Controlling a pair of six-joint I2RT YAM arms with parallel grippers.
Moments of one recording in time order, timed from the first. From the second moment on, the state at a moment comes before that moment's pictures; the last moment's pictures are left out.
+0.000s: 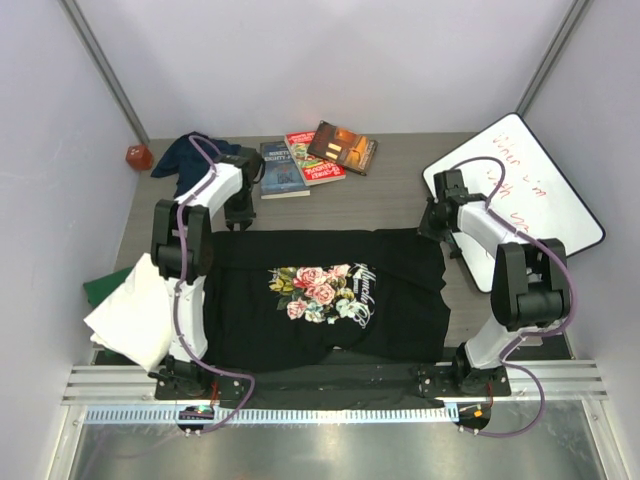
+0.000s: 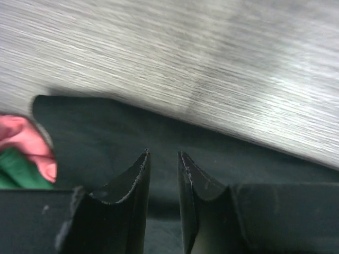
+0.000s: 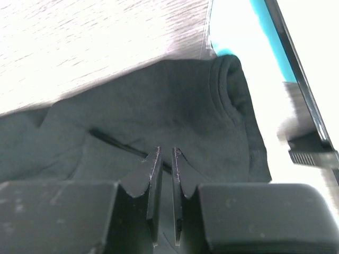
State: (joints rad) left arm -0.23 2.14 1.75 -1.04 -0.33 -0.42; right arm 0.10 1.64 1.09 -0.53 -0.01 0.47
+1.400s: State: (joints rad) left arm -0.24 2.36 1.97 -1.20 -0.31 -0.45; right arm 0.17 1.94 1.33 -0.59 0.04 0.49
